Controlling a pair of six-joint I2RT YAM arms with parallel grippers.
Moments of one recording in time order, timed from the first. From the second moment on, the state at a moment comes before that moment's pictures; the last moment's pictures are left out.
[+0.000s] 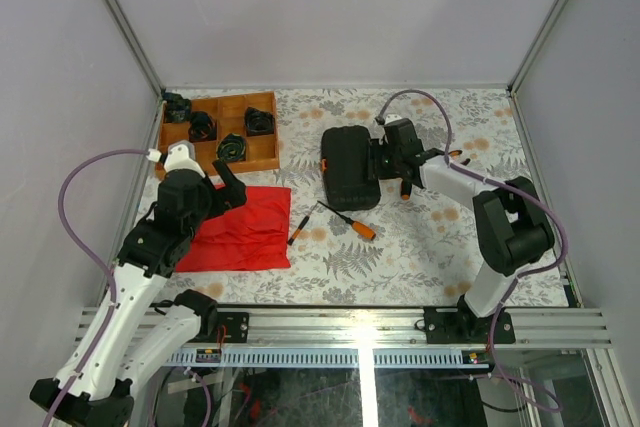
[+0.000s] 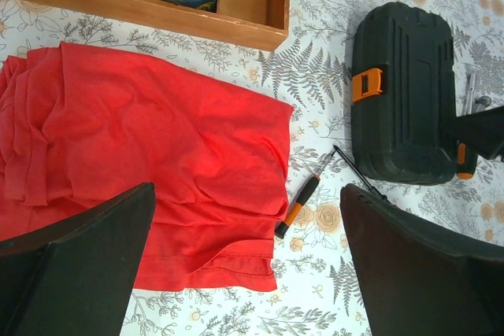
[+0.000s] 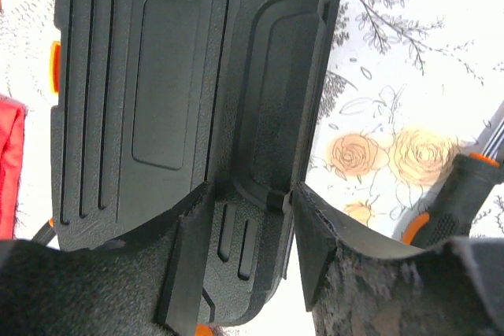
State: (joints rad) left arm -0.35 0.71 0.87 -0.69 -0.25 -0.57; right arm 0.44 1.76 1.12 -0.16 -0.07 0.30
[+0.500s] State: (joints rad) left arm -0.35 0.77 0.87 -0.59 -0.04 -0.60; right arm 0.44 1.54 0.89 -0.16 -0.10 0.29
